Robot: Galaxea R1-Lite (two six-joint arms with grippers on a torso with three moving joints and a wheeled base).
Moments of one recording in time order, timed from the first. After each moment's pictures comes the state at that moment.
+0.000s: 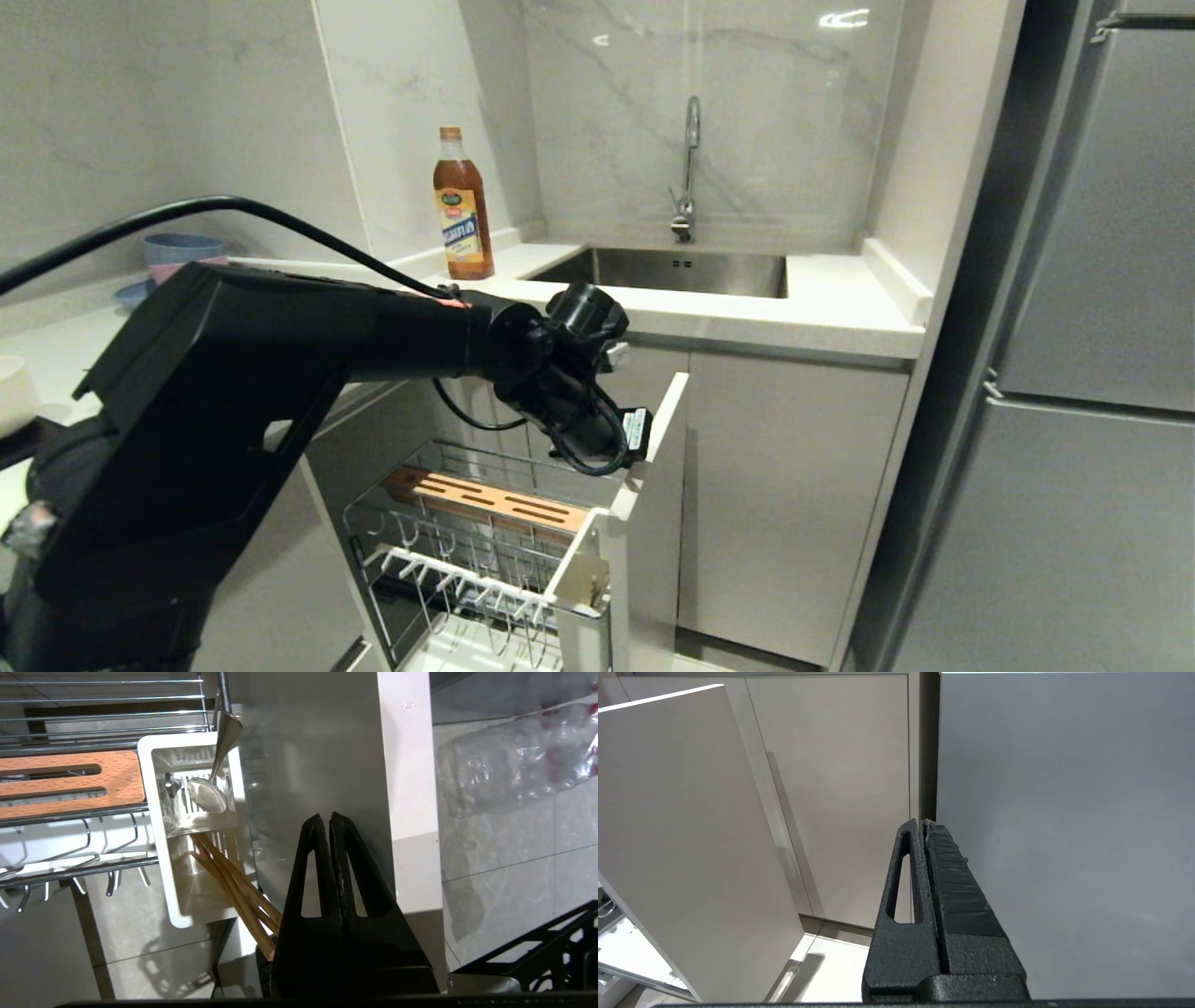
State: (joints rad) left arm -0.58 2.24 -1.82 0.56 -0.18 -0.29; right arm 0.00 0.00 0.00 0.00 -0.02 0.02
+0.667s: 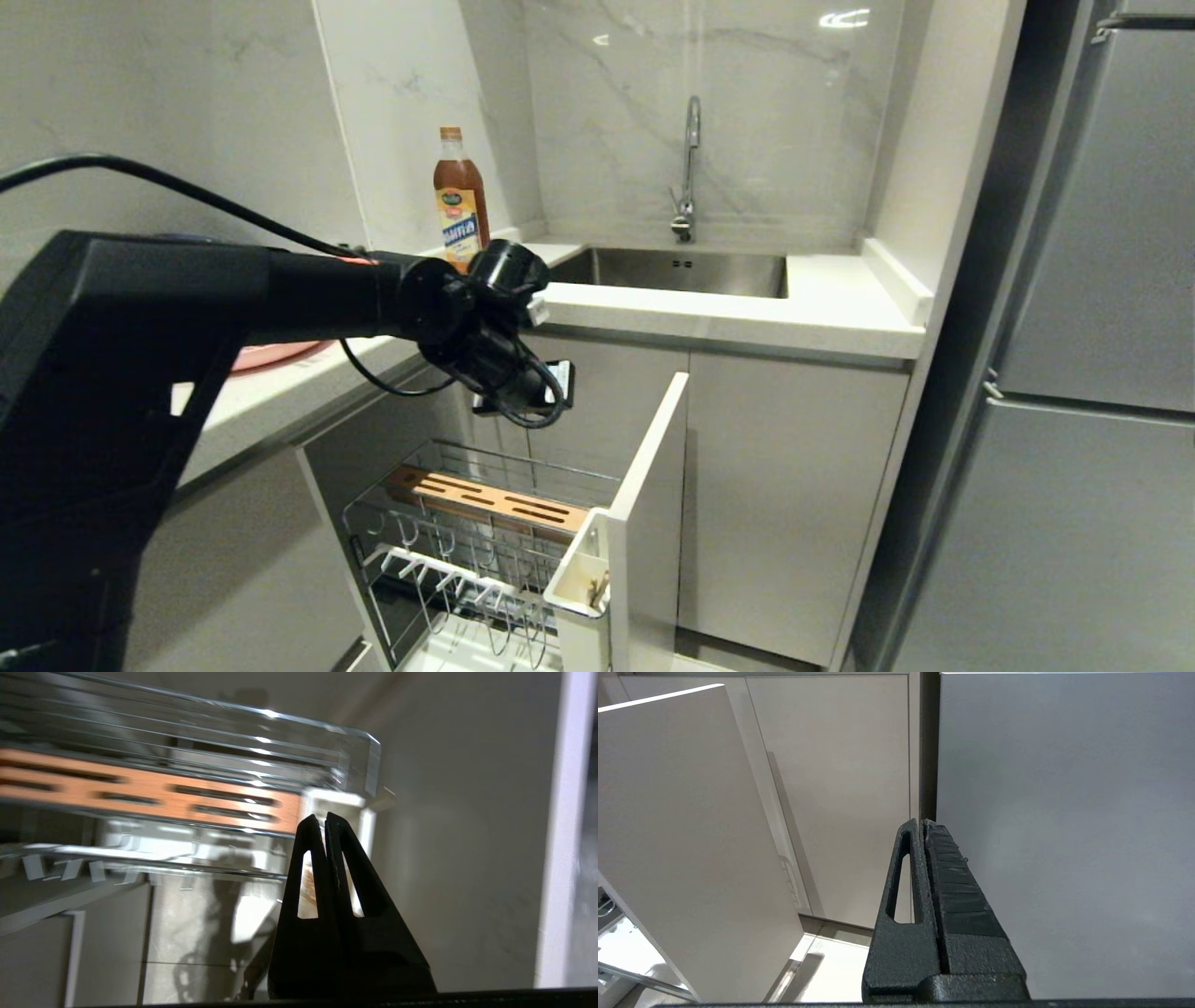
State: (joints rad) left arm -0.41 2.15 -1.81 0.56 0.02 -0.29; right arm 0.00 0.00 0.00 0.00 -0.02 0.02
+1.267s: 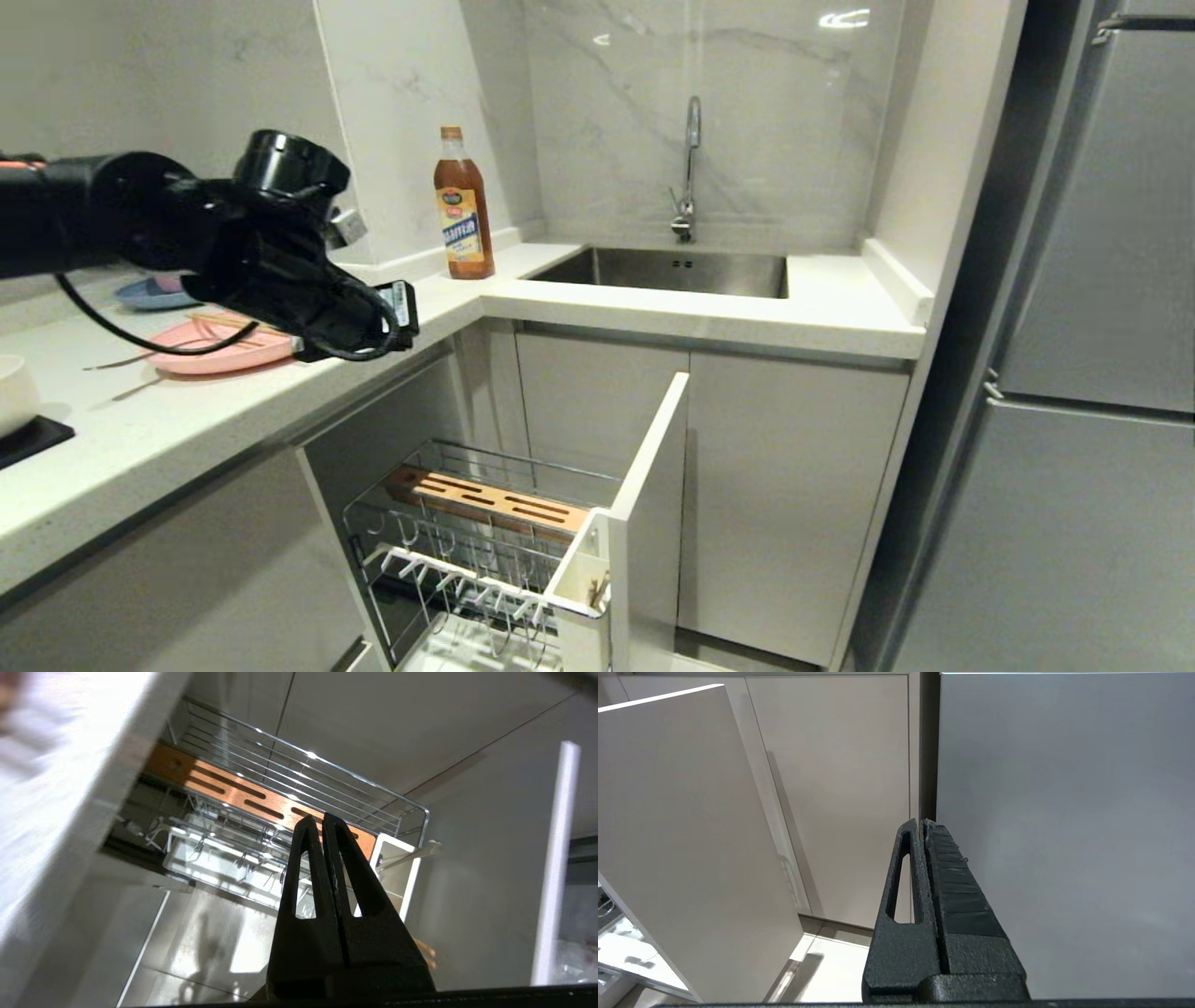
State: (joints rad) left arm -0.17 1.83 -1.67 0.56 0.08 -0.29; right arm 0.00 0.00 0.00 0.00 -0.01 0.02
